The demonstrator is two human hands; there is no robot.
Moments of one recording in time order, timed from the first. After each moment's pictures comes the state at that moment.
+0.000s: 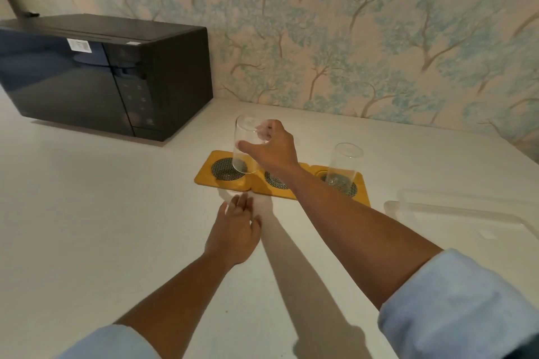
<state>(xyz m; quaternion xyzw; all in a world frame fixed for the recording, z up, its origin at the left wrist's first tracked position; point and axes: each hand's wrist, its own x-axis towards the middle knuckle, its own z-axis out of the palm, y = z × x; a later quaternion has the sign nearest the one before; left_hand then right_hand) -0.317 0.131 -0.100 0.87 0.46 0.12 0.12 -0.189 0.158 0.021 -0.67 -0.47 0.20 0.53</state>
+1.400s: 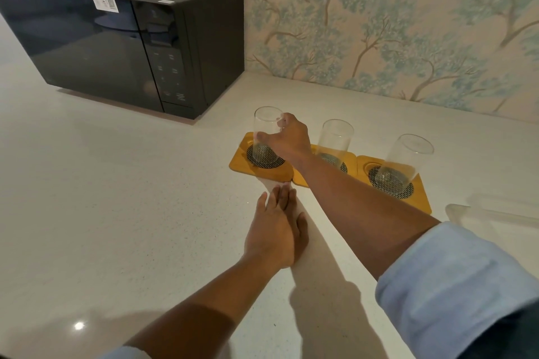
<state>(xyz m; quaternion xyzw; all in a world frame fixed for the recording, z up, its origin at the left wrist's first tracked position) -0.321 0.134 -0.097 0.87 0.47 0.07 0.12 -0.213 0.248 -0.026 -0.76 -0.49 0.18 0.40</state>
